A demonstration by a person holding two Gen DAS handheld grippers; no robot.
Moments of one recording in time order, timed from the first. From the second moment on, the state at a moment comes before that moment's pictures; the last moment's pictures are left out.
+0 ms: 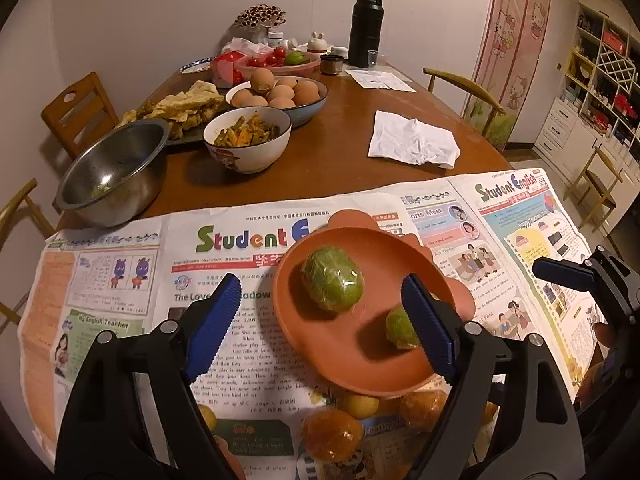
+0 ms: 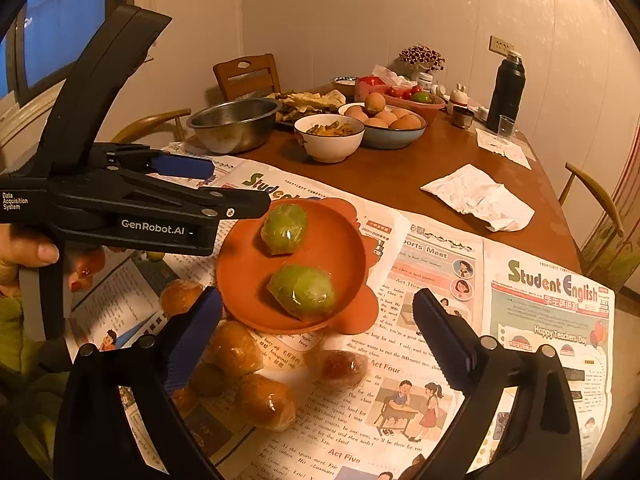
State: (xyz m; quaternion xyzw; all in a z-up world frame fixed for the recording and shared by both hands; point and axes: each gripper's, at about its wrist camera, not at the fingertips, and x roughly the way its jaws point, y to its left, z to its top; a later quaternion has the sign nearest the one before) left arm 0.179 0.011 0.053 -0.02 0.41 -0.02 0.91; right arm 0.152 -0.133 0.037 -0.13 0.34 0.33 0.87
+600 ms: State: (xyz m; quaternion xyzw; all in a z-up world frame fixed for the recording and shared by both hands) left arm 0.152 0.011 0.057 -0.02 0.40 0.00 0.91; right arm 0.133 -0.131 0.038 -0.14 0.33 0.33 0.87
